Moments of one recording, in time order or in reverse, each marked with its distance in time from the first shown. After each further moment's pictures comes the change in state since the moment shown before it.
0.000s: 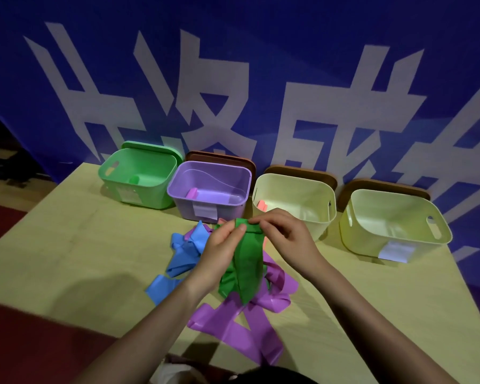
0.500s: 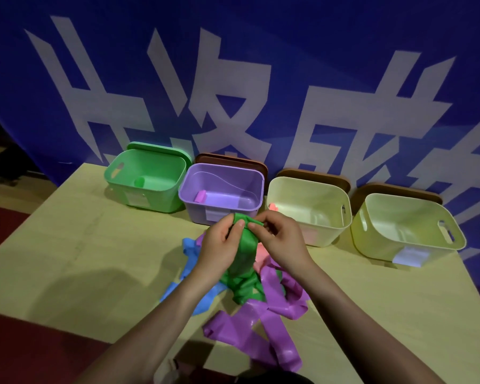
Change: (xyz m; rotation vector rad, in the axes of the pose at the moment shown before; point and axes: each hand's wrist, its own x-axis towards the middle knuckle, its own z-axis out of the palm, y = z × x) left_hand 0.025 0.016 -0.052 0.276 0.085 0.215; right_hand 0.039 -0.003 0.066 -0.038 0.108 0.115
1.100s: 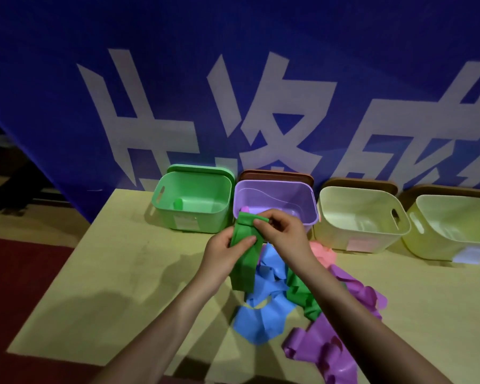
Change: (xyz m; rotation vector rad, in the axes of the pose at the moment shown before) left_hand 0.042 -0.004 -0.177 -0.104 -0.150 -0.189; right_hand 0.059 -0.064 0.154 0.218 0.098 0.167
